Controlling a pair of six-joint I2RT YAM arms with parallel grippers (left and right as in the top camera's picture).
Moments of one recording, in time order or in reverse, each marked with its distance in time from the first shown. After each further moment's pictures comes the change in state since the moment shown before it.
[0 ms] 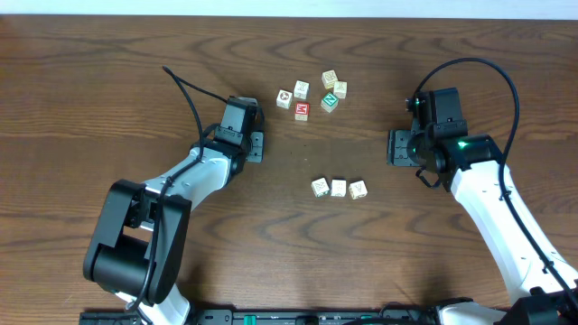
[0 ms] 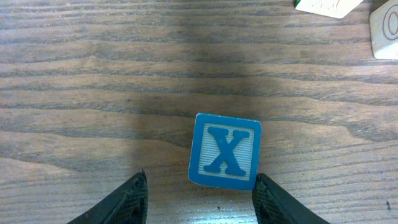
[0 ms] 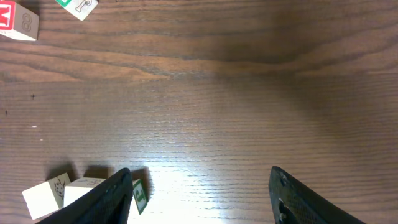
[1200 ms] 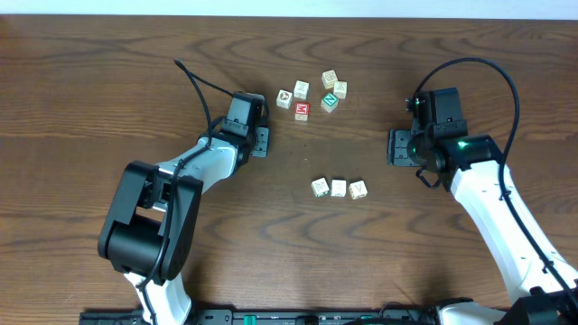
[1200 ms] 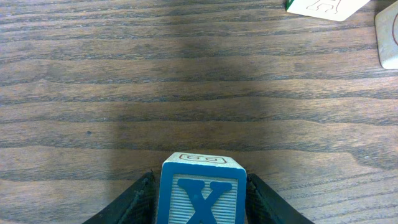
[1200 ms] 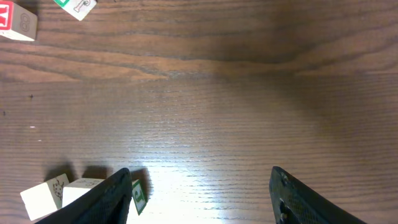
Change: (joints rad) left arm 0.000 0.112 0.083 0.007 0.039 0.029; right arm 0.000 0.002 0.000 0.000 0.004 0.000
